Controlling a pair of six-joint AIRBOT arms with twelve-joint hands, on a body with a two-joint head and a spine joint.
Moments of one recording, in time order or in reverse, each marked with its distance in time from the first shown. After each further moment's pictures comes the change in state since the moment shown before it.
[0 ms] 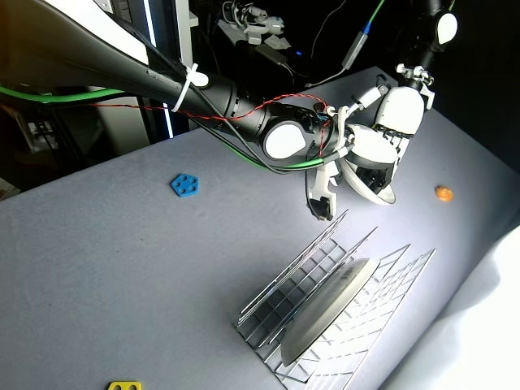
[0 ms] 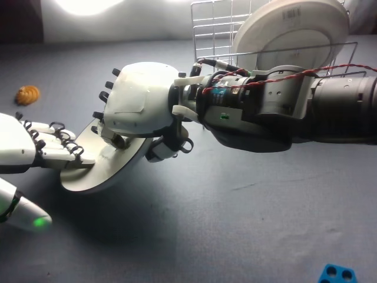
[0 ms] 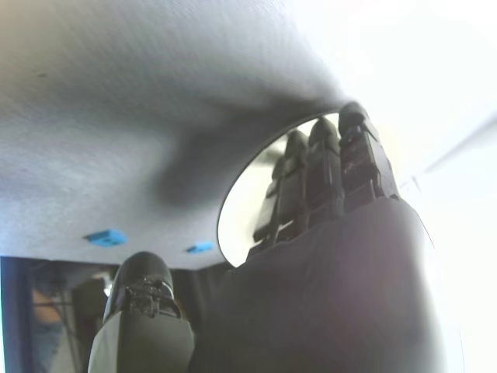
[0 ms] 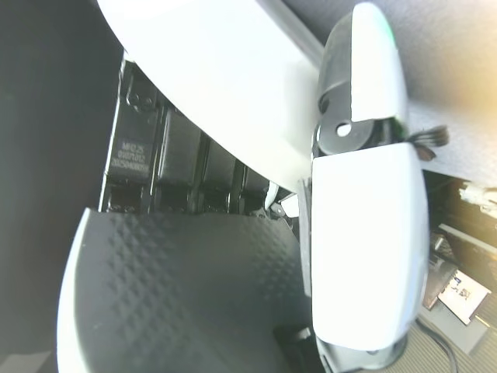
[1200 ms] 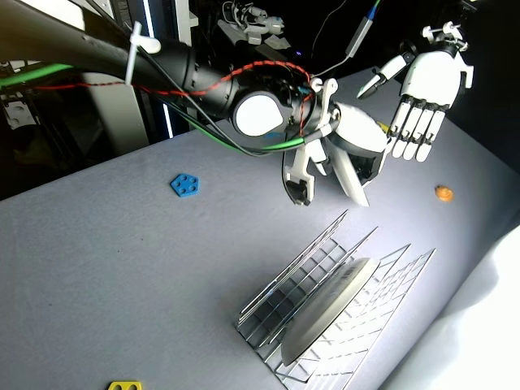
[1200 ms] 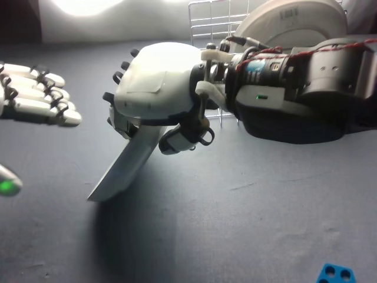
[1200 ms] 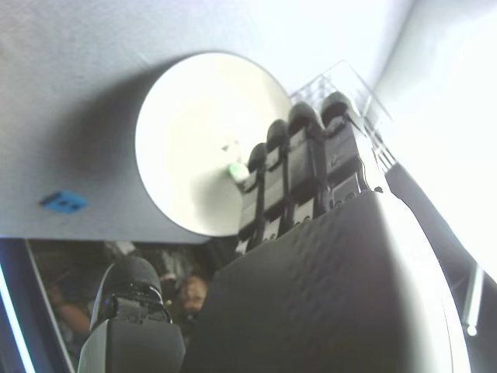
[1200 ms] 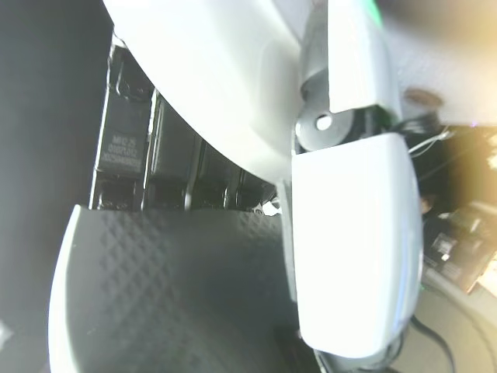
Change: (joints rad) left arm -0.277 0.188 -0.093 0.205 -0.093 -0.074; right arm 0.101 0.211 -0.286 0.113 -0.087 0.002
